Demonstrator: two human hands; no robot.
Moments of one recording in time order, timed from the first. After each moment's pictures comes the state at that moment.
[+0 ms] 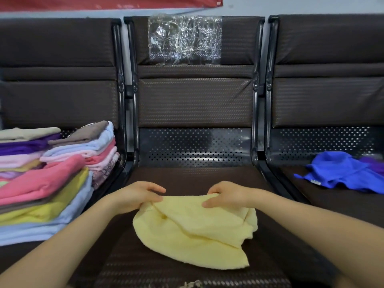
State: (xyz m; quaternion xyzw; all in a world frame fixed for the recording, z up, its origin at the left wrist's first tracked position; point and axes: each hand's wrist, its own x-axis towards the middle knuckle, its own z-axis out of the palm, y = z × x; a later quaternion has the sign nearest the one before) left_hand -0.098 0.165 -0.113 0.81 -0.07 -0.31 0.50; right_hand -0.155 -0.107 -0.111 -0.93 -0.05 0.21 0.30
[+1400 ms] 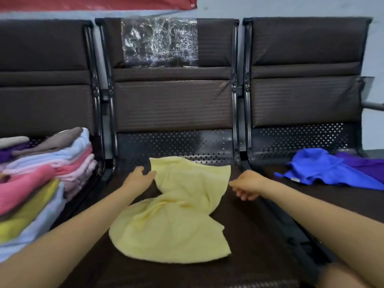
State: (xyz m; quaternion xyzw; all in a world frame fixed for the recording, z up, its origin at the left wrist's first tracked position) left_hand -0.047 0.089 -0.129 0.92 0.03 -0.07 0.38; right_hand -0.148 -0.205 -0.116 -0.88 0.24 0.13 0.39
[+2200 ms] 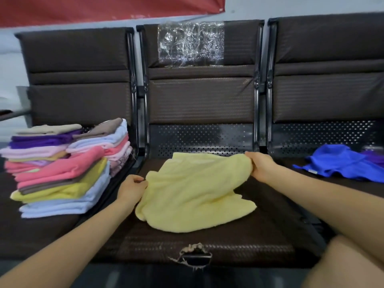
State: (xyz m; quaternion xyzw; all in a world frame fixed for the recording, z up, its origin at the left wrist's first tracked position) left_hand -0.133 0.187 -0.143 0.87 0.14 0.03 0.47; right_hand -0.161 -0.155 -0.096 -0.56 0.29 -0.06 0.77
